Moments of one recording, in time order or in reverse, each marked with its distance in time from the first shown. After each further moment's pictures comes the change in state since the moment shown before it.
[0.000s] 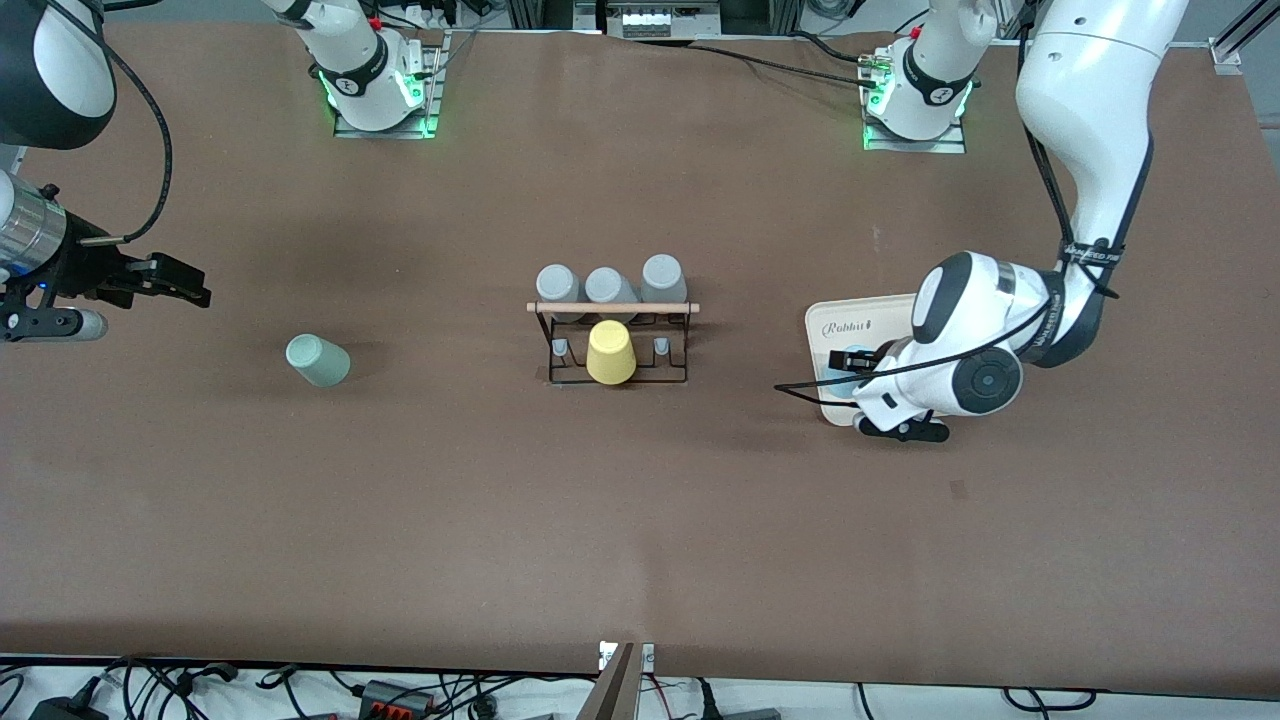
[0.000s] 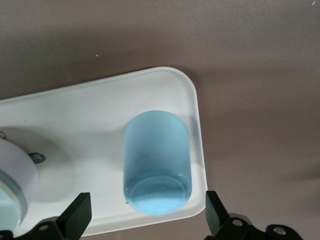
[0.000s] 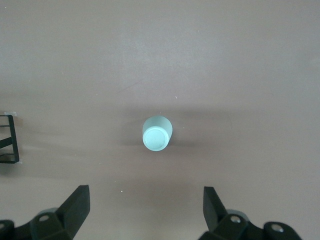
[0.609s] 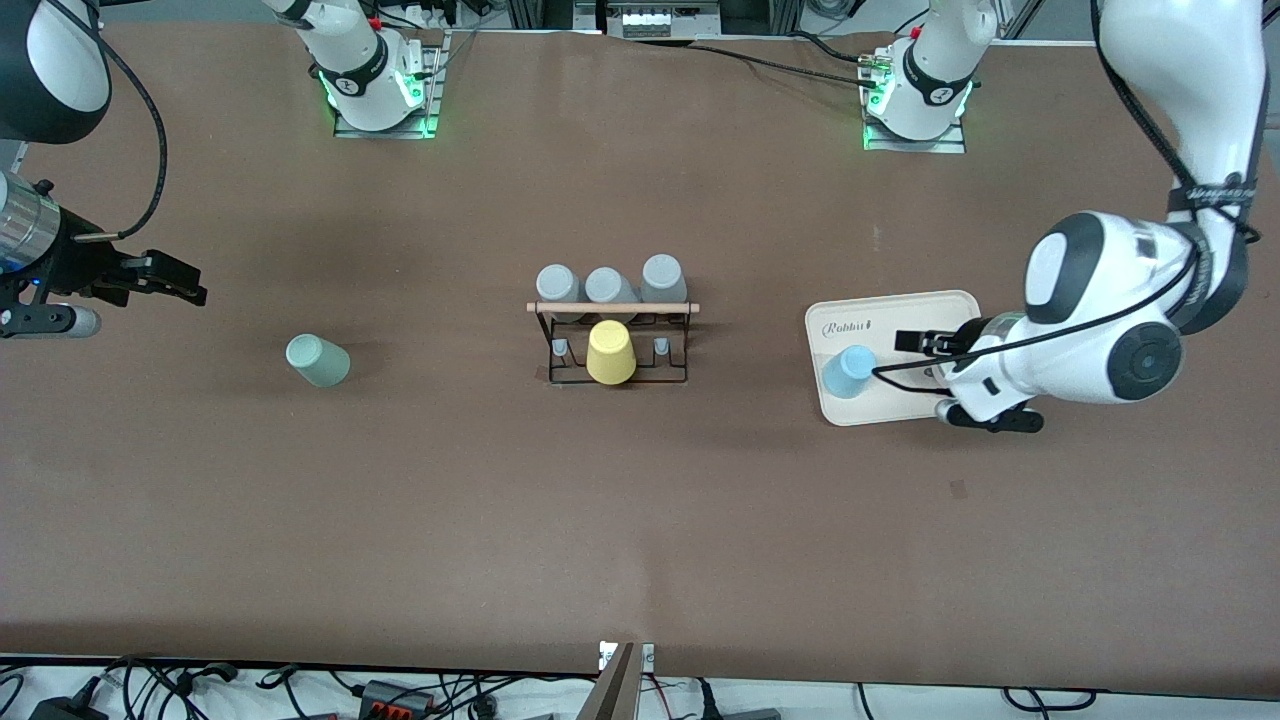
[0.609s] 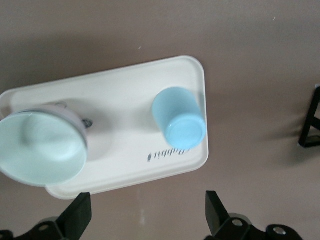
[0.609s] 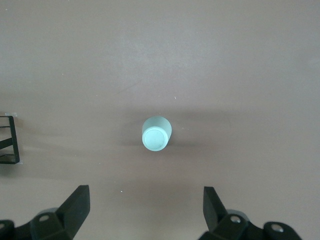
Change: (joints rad) left arm 0.101 -0.121 0.001 0.042 -0.085 -0.153 0.118; right arm -0.002 -0.003 -0.001 0.000 0.000 0.000 0.000
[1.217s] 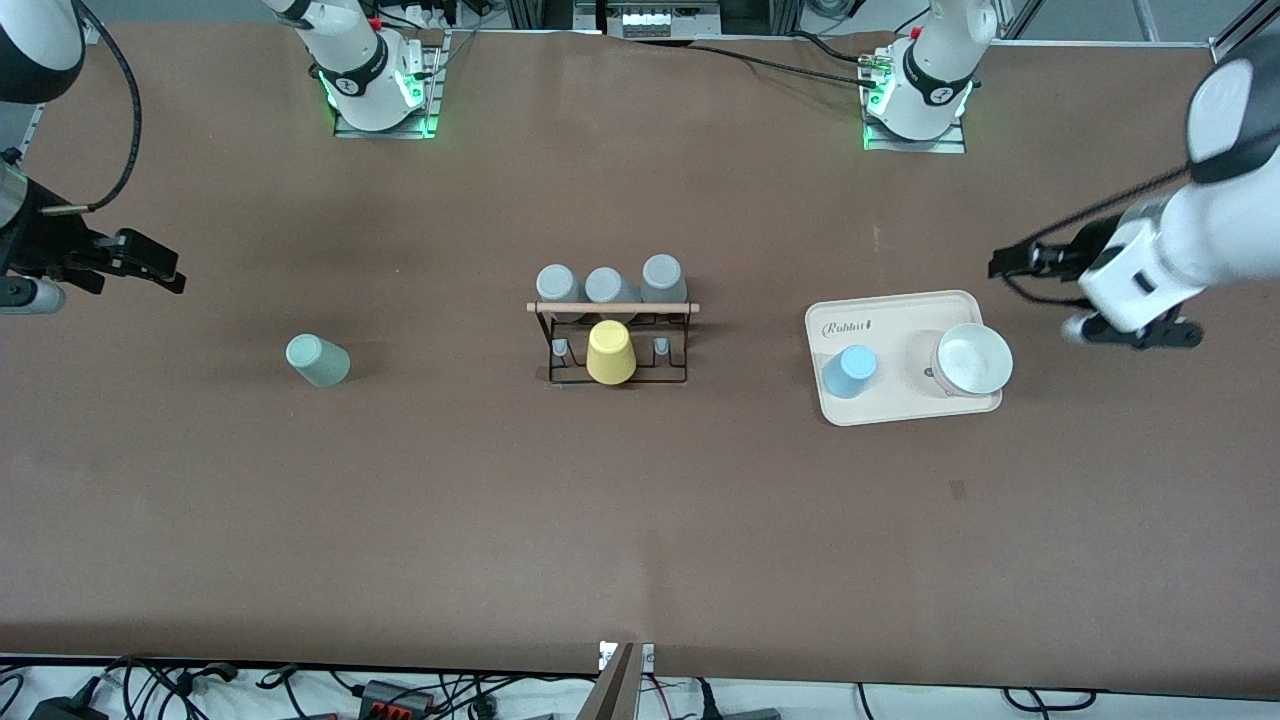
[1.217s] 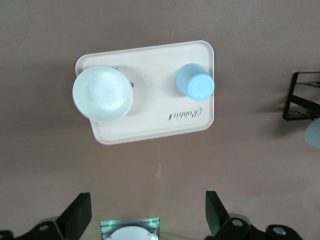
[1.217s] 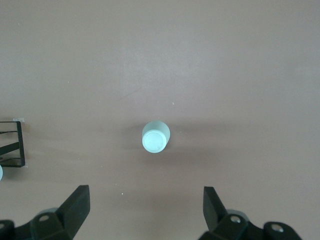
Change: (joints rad) left arm 0.107 -0.244 0.005 0.028 0.000 -0.238 0.019; right arm -0.003 -0.045 0.000 0.000 0.000 0.000 0.000
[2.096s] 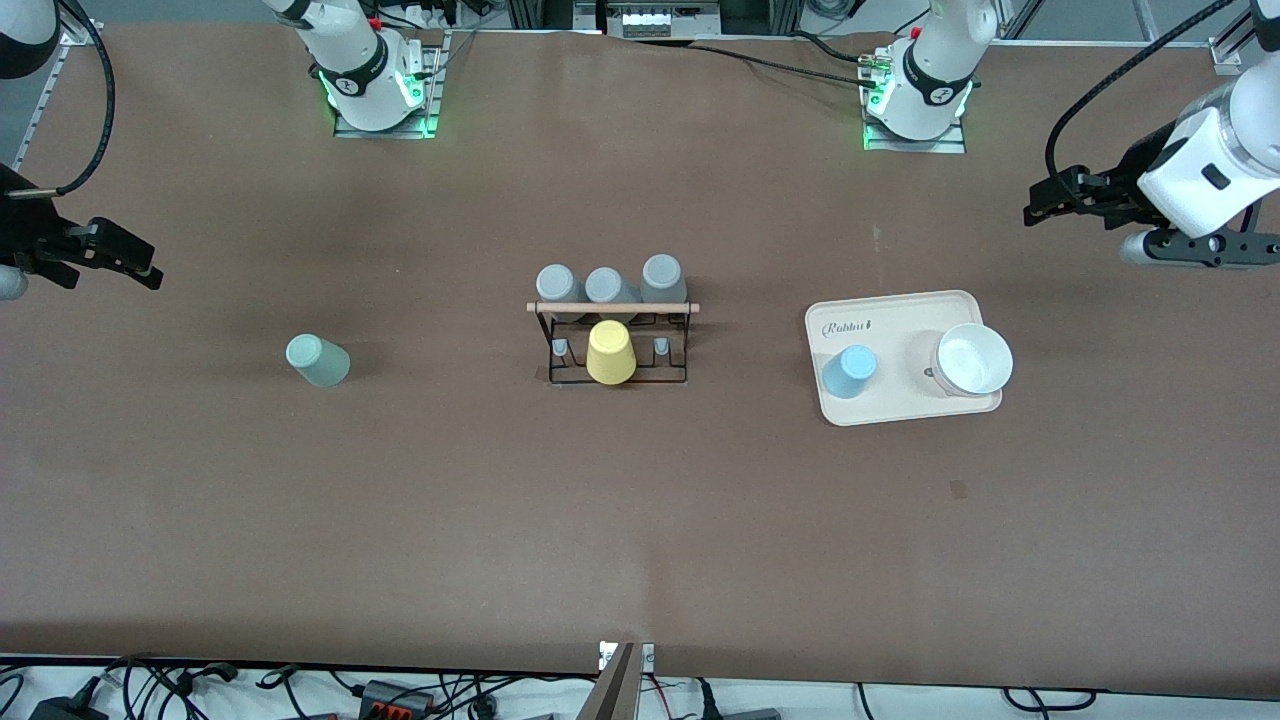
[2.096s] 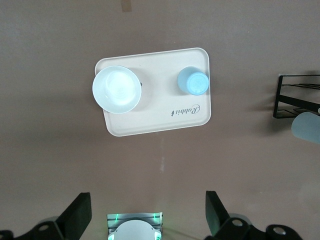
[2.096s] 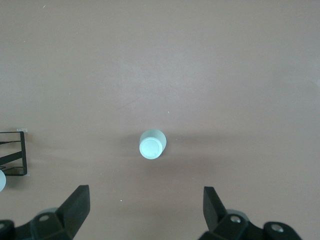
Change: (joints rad) left arm 0.015 -0.213 0.009 -0.014 0.001 -0.086 -0.001; right arm -0.012 -0.037 -0.006 0.013 0.000 0.012 0.000
